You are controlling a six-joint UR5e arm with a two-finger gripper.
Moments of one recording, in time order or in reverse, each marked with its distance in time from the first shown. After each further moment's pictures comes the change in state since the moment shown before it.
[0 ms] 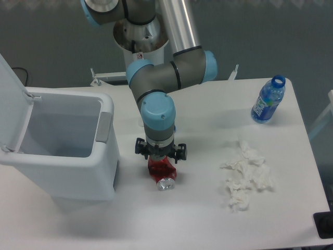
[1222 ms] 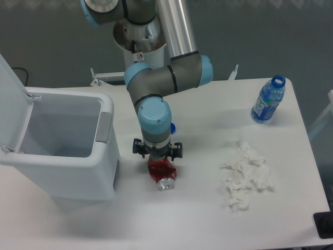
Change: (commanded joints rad) arm -0.002 -0.020 -0.017 0.008 0.009 -0.009
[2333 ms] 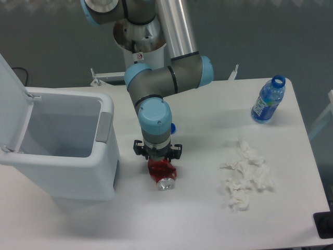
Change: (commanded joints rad) arm 0.000 0.003 0.005 -0.003 0.000 0.012
